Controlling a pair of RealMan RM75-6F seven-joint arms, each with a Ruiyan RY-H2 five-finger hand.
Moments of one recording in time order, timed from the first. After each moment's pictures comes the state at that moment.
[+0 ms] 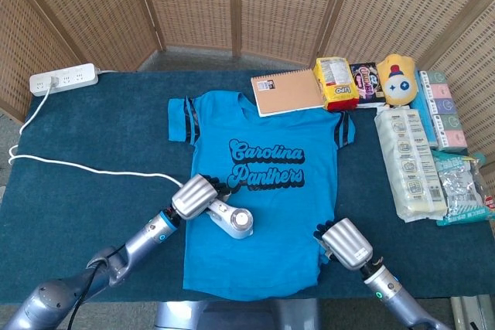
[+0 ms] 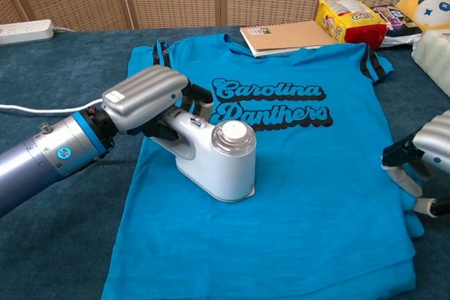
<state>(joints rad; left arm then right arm) -0.77 -2.05 0.06 -0.58 1.72 1.36 -0.34 0.36 -1.57 -0.13 -1.18 -1.84 1.40 -0.06</state>
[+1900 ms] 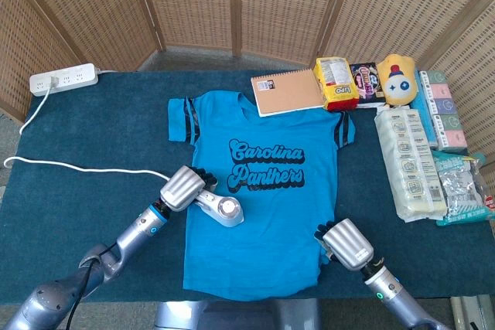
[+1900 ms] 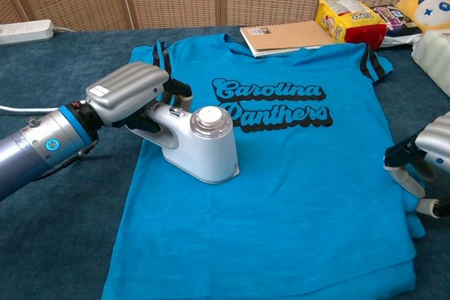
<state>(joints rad) -0.75 -2.05 0.05 -0.49 1.69 1.33 -0.36 0.35 -1.56 -0.13 -1.19 -1.84 1.40 -0.07</state>
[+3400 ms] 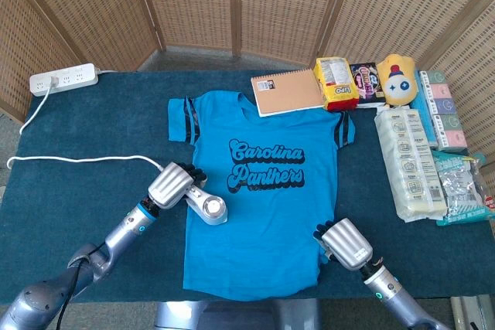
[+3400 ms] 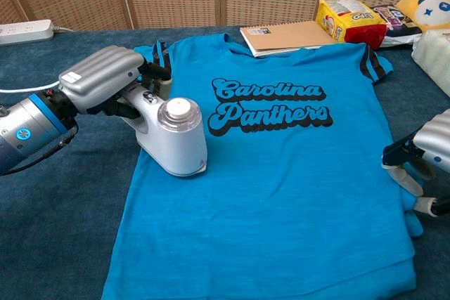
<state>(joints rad) -0.72 -1.98 0.04 -0.52 1.68 1.40 -0.38 0.36 -1.56 -0.13 -1.20 -1.84 1.40 -0.08</state>
